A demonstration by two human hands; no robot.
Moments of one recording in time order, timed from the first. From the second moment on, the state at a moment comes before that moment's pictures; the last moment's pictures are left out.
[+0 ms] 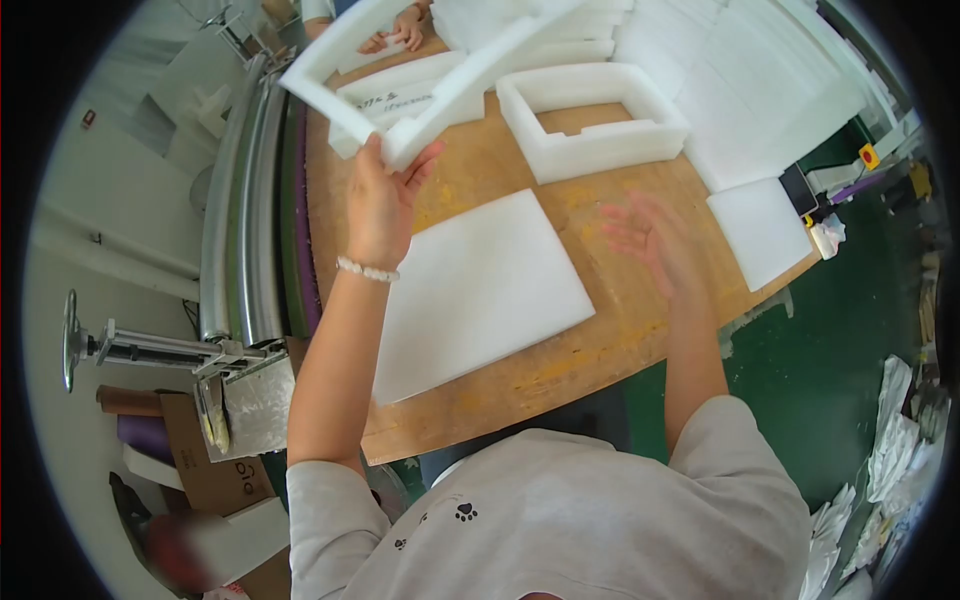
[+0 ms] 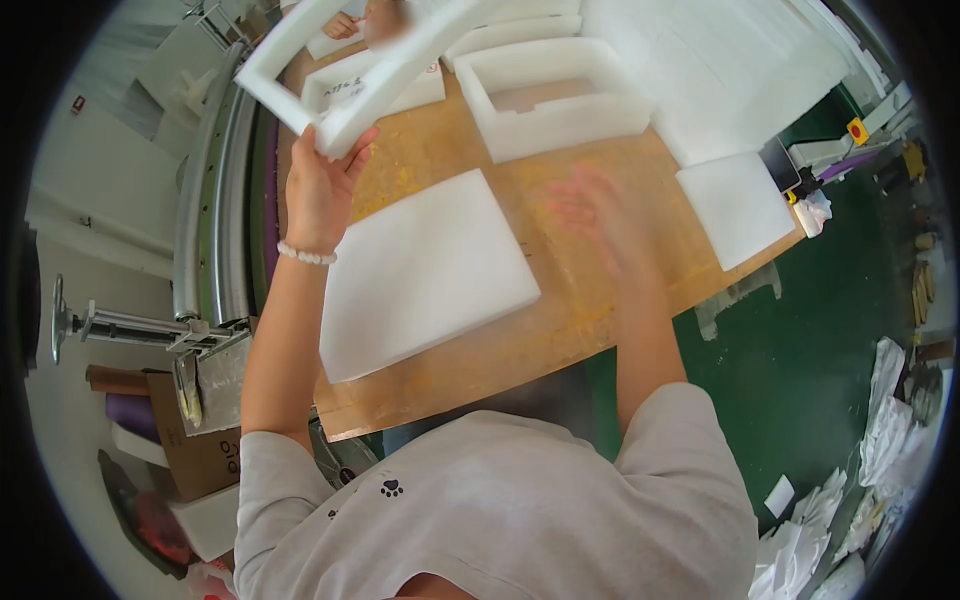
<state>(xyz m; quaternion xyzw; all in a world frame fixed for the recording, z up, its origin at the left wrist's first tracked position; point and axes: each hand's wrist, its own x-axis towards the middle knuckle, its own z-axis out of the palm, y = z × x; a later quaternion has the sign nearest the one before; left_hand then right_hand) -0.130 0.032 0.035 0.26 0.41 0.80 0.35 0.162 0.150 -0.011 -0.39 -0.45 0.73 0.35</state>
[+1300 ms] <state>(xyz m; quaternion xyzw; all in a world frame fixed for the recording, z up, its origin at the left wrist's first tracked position) -0.173 -0.087 -0.063 0.38 0.91 0.17 0.05 0.009 0.154 -0.040 -0.29 -0.91 0.27 0.08</state>
